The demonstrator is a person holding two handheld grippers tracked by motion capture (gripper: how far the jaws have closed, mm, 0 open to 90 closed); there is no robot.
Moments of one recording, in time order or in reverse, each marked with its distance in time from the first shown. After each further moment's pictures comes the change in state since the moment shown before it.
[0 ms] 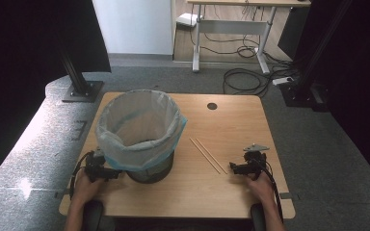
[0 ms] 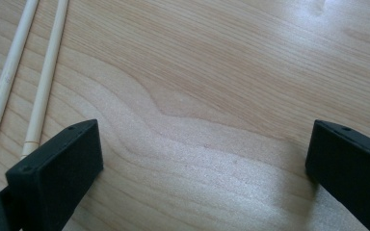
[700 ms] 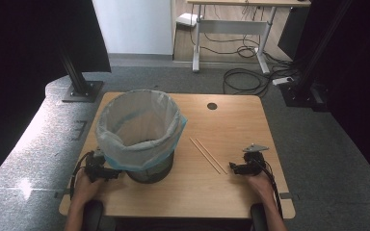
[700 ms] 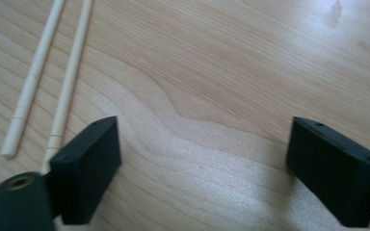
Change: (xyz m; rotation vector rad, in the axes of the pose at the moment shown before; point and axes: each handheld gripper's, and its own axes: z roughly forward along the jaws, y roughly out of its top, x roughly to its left) left arm 0.000 0.000 0.000 -0.001 0.000 -0.002; right arm 0.004 0.003 -0.004 -0.009 0.036 -0.053
